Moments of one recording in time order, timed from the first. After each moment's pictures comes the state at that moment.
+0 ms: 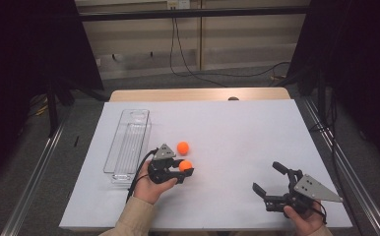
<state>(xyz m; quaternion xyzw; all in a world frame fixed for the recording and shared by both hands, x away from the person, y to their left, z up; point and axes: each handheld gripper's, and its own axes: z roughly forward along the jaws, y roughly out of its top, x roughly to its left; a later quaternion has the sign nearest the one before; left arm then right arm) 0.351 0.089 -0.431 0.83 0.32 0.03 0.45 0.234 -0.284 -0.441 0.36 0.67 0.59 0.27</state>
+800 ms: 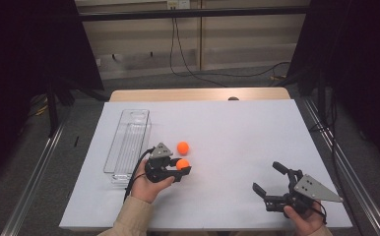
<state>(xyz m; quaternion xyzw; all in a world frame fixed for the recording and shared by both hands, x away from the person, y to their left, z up) 0.352 0.095 -0.428 0.83 0.33 0.04 0.44 0.233 -0.284 -0.441 0.36 0.66 0.59 0.28</state>
